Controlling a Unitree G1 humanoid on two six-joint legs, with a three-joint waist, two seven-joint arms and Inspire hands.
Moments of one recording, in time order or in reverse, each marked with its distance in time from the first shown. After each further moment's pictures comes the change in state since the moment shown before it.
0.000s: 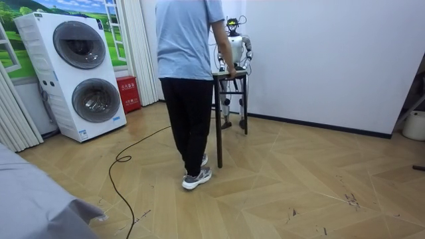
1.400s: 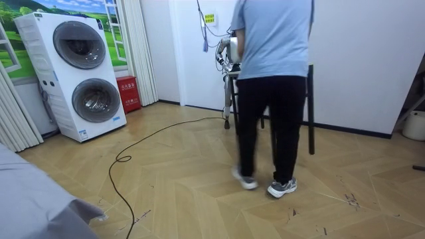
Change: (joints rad) left arm -0.026 0.056 -0.016 -0.018 -0.002 -0.088 0.025; right arm -0.113 -0.022 -0.024 -0.003 -0.010 0.088 -0.066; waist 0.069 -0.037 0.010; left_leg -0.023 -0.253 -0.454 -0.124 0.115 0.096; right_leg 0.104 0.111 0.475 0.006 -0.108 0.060
